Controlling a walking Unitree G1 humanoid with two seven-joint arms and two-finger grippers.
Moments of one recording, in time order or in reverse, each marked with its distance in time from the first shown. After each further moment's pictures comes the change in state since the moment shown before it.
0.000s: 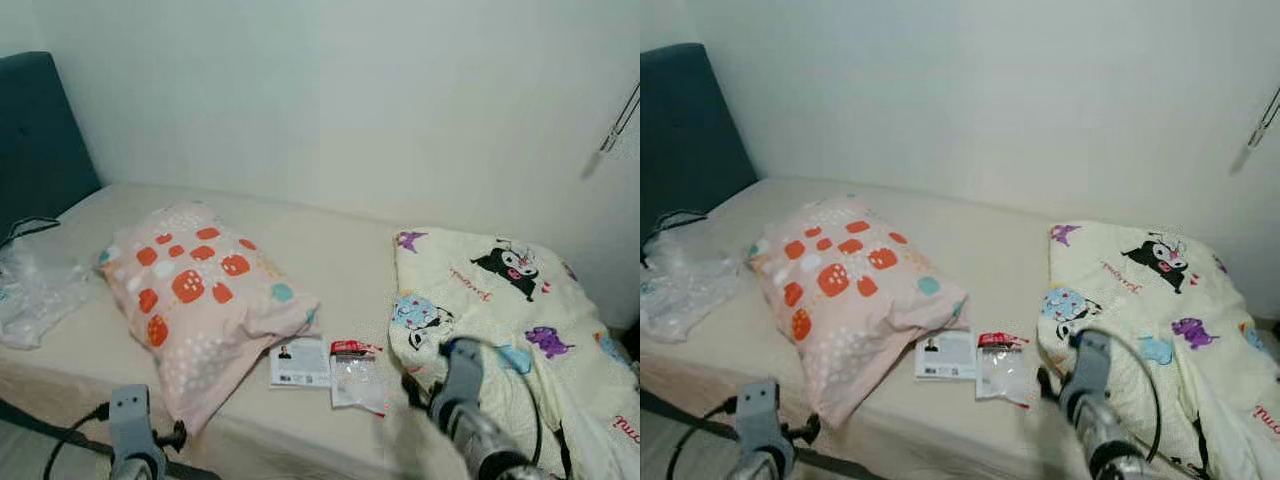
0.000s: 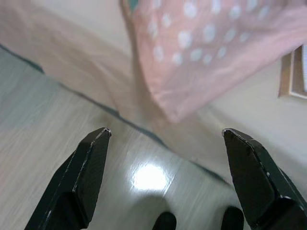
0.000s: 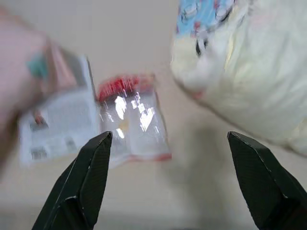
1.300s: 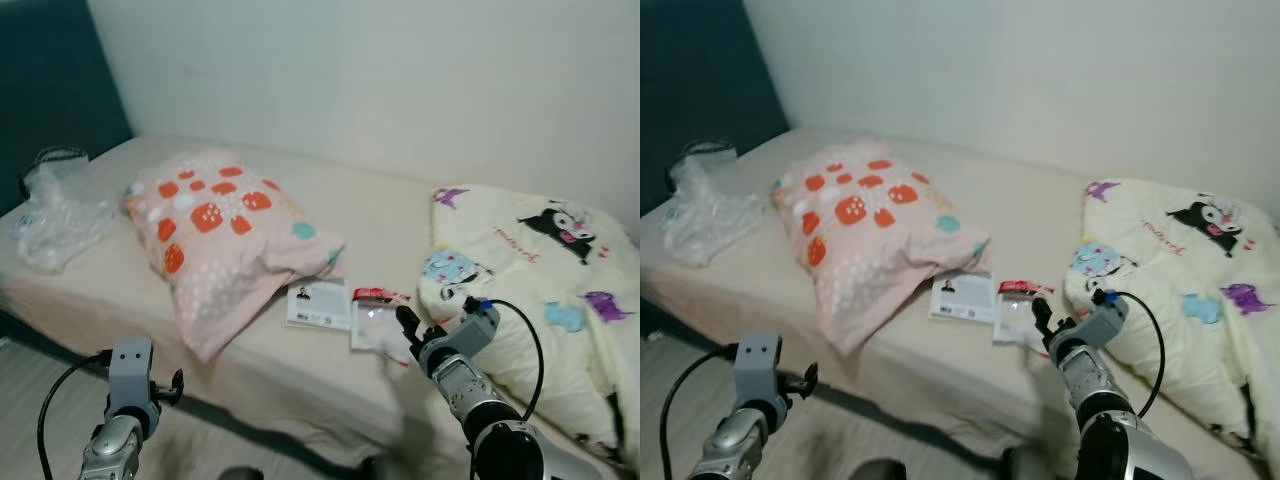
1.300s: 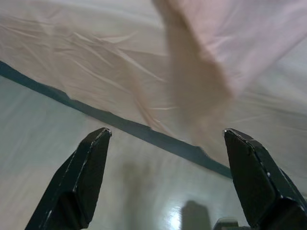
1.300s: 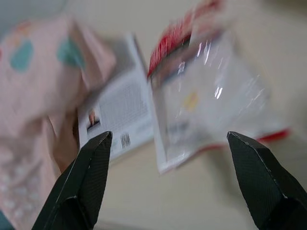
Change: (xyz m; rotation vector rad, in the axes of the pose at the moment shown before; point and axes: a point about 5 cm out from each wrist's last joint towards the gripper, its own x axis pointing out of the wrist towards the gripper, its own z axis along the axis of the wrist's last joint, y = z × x) left arm 0.005 0.001 0.067 0.220 -0.297 -0.099; right arm 0.010 0.041 0.032 0.498 -0.112 0.191
